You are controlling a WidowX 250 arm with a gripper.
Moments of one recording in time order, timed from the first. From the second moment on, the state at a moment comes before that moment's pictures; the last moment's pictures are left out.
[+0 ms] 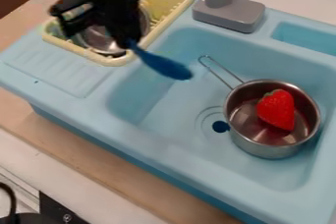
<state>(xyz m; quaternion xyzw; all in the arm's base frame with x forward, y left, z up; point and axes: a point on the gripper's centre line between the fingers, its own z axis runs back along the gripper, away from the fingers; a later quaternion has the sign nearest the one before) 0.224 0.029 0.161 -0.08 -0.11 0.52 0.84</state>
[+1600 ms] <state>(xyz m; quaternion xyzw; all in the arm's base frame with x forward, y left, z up) 0.329 -0.076 0.146 -0.09 -0.17 0.56 0.80</state>
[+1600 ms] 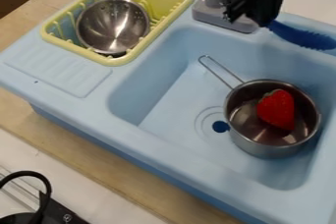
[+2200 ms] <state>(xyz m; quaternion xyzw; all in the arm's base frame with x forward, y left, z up) 0.354 -0.082 0.143 -0.06 -0.19 0.58 0.79</state>
